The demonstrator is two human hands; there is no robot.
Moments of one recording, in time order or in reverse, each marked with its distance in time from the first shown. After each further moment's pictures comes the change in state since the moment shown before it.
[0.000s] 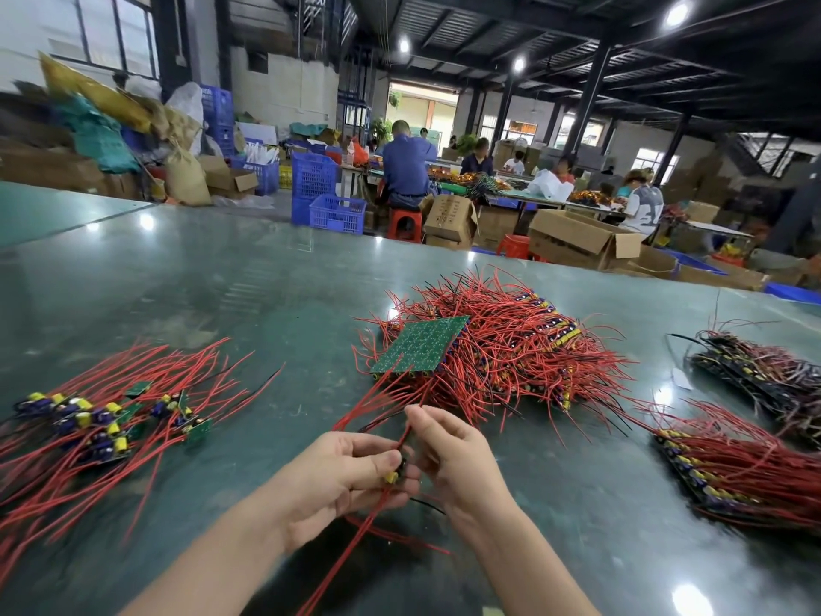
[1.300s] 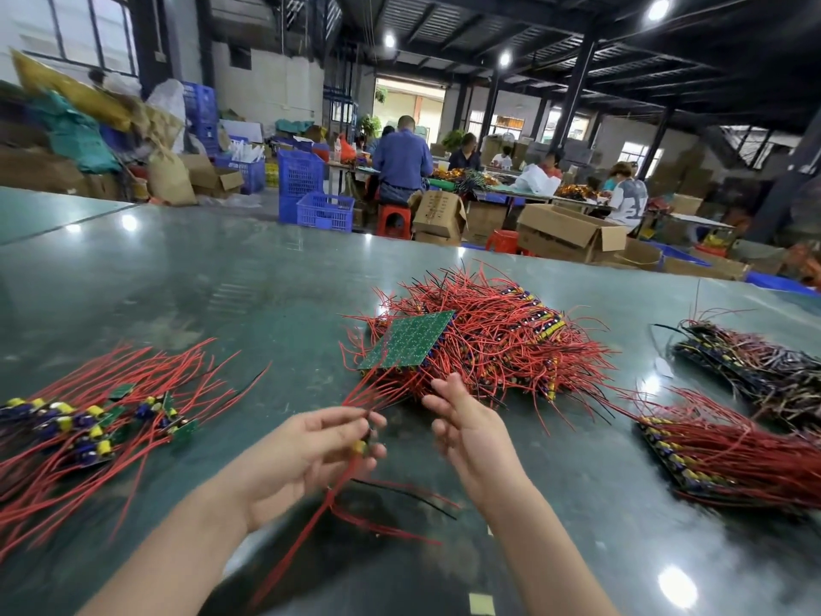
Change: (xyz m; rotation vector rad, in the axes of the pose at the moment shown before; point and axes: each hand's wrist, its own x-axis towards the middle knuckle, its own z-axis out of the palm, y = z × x) left_hand -0.004 0.017 -0.014 0.004 0.001 0.046; right_hand 0.013 -0.016 -0.025 0.000 0.146 -0.002
